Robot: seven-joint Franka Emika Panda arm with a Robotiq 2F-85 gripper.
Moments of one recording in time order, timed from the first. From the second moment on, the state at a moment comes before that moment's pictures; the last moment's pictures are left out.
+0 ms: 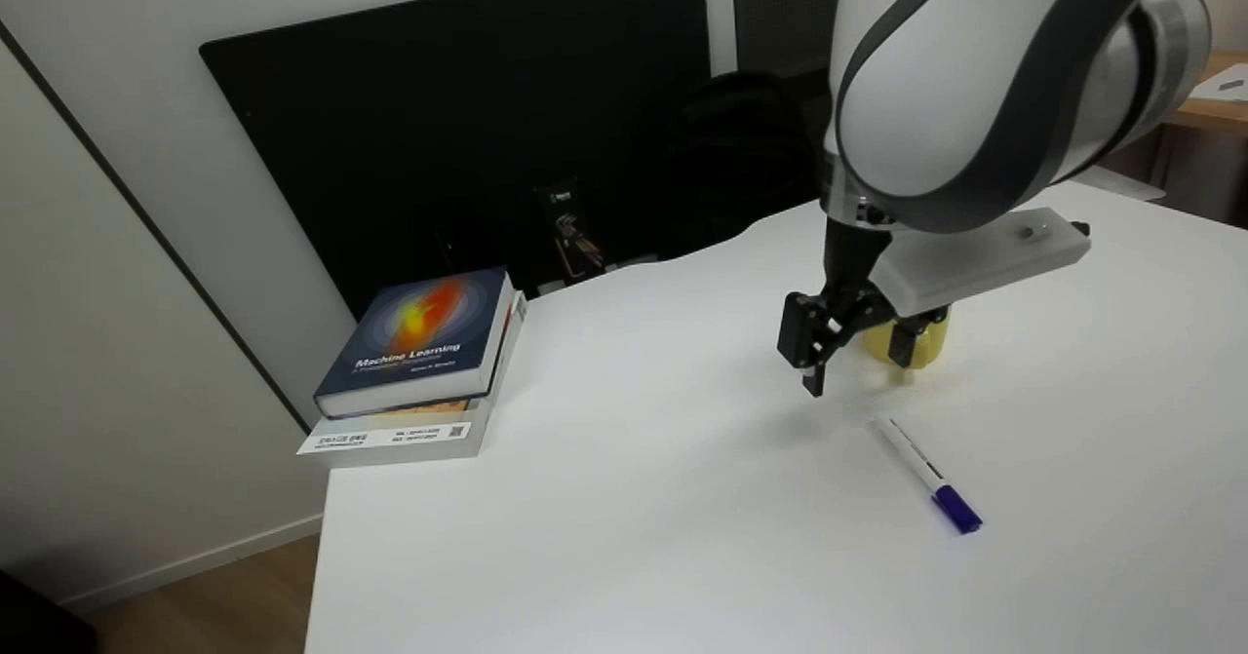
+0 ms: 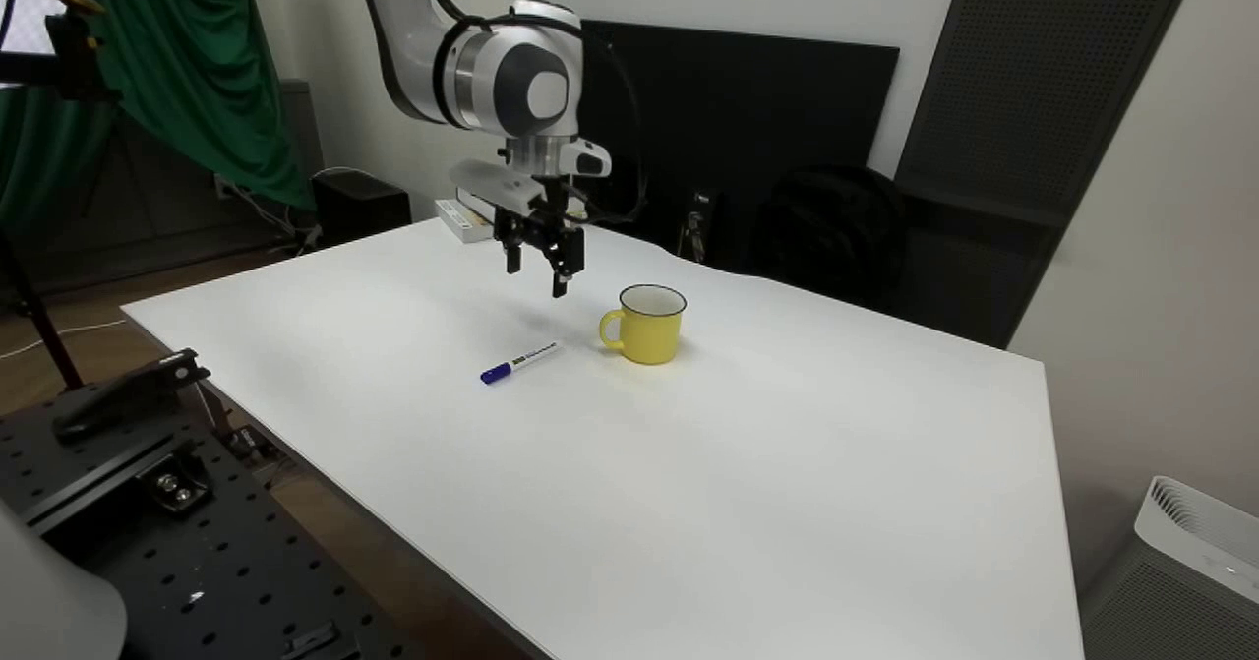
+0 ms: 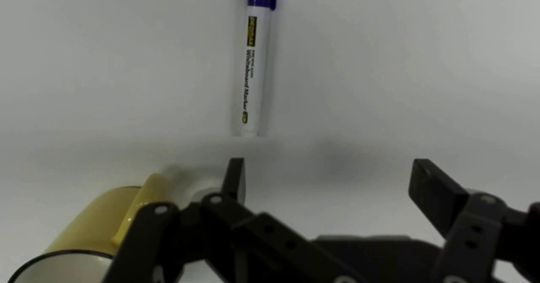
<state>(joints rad) 0.19 0.61 0.06 -2.07 0.06 2.71 0.23</state>
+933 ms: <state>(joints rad) 0.23 0.71 -0.01 -2.06 0.06 2.72 0.27</state>
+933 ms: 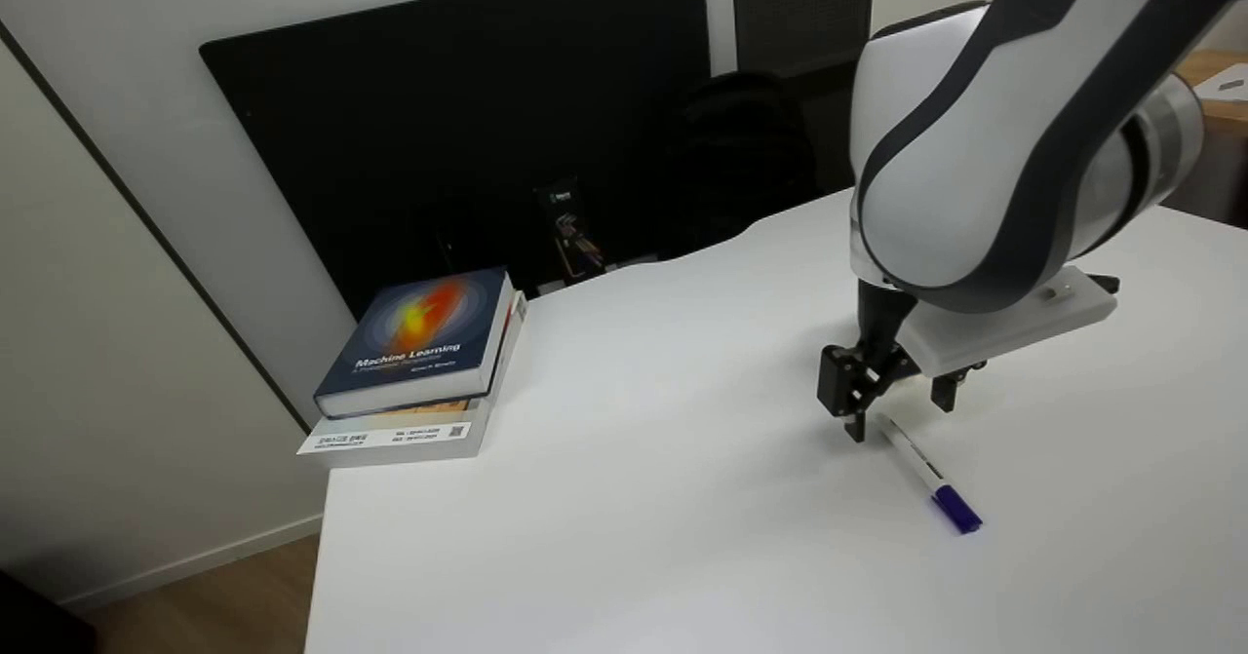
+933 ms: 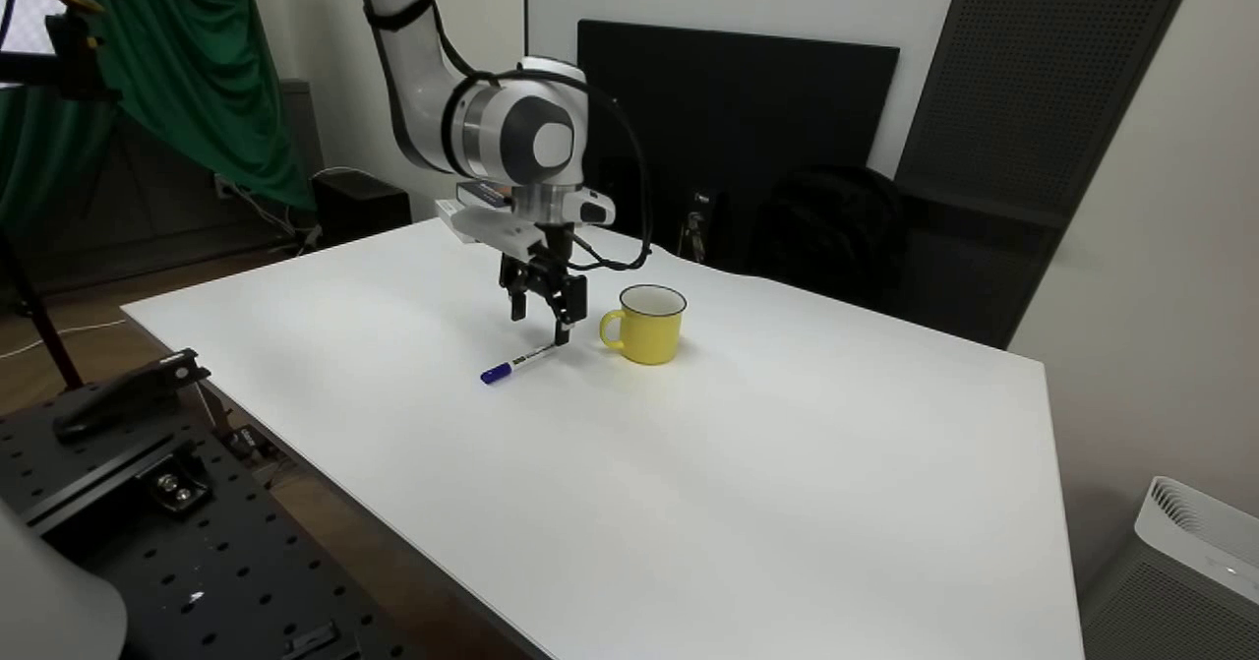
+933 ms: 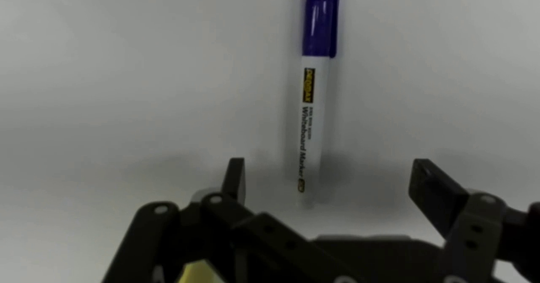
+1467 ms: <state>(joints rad) 0.22 0.74 -0.01 -2.06 0.07 2.76 0.27</state>
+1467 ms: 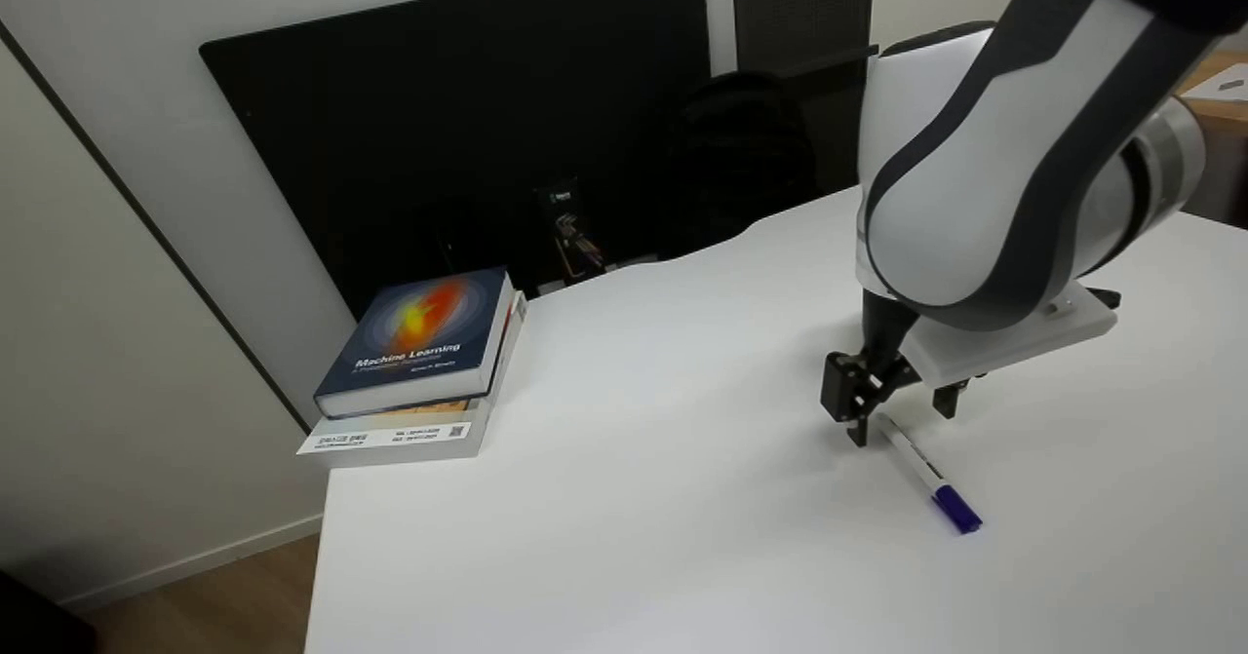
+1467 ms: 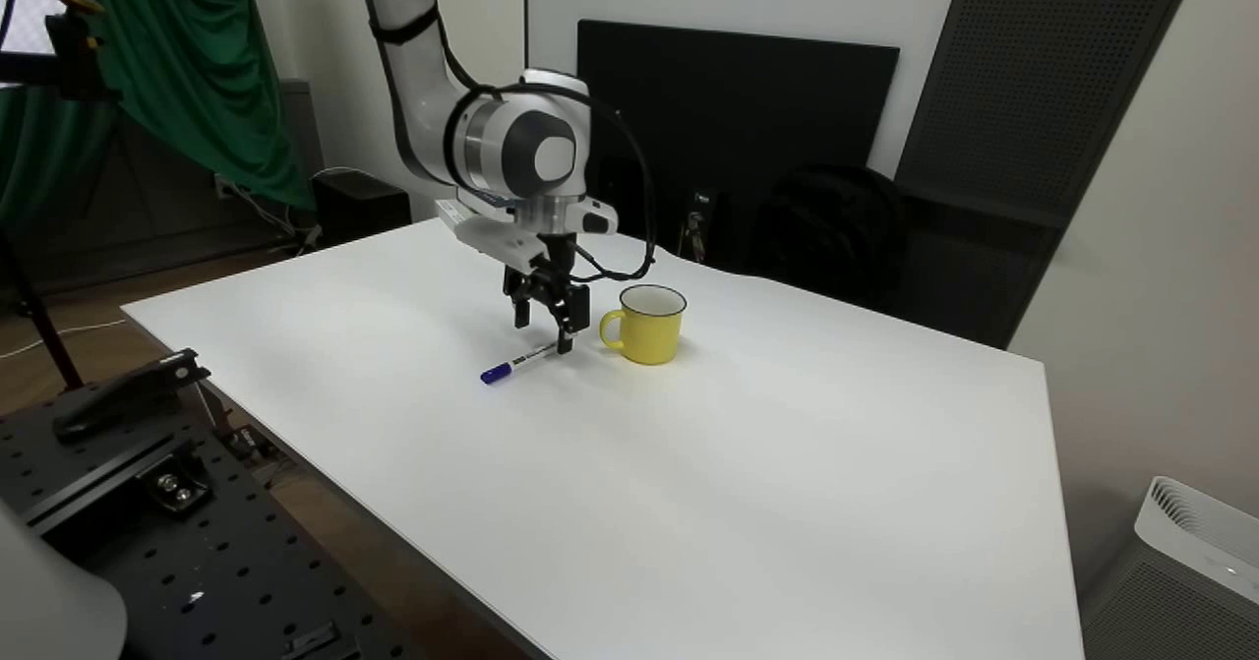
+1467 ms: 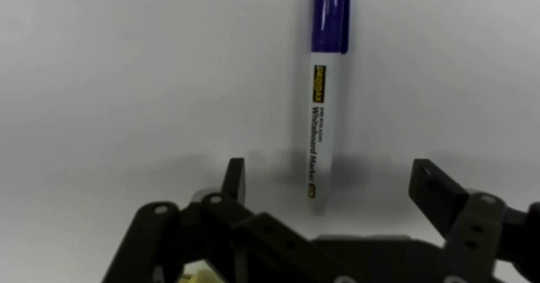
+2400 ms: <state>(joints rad) 0.22 0.77 -0.01 -2.06 0.08 2.79 0.27</state>
